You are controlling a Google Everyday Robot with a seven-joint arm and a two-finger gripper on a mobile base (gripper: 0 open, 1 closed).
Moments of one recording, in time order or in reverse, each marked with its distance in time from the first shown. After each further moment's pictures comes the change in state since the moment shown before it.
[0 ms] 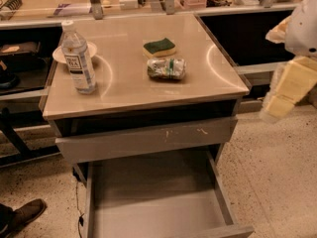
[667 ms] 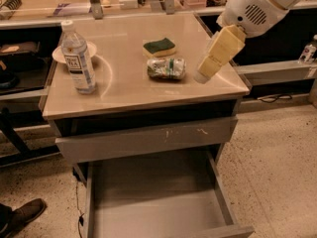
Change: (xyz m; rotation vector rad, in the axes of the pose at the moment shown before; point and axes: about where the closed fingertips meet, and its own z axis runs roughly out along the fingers) arm -0.104 -0.046 0.036 -0.066 -0.239 0.117
